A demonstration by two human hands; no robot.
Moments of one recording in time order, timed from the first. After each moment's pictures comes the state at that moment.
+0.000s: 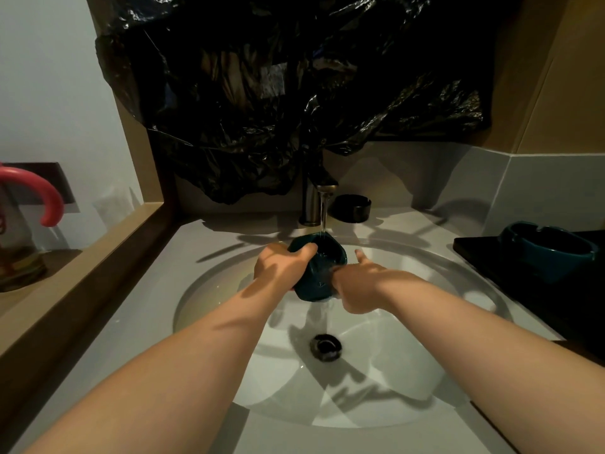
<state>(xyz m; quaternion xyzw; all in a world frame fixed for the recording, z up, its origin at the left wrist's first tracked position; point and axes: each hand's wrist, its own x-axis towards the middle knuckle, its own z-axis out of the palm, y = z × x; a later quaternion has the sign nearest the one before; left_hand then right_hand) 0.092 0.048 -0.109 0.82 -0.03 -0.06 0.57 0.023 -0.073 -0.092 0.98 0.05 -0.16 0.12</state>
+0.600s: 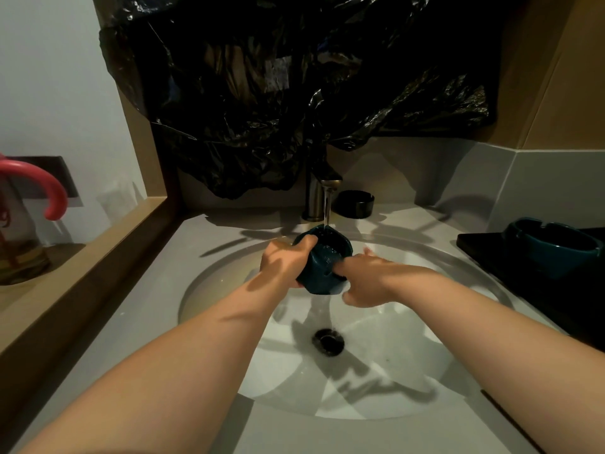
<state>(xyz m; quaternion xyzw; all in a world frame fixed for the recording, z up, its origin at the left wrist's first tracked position) 0.093 0.046 -0.107 0.76 0.04 -0.12 0.64 0.014 -0.081 -0.088 1.00 0.05 -0.08 -0.01</state>
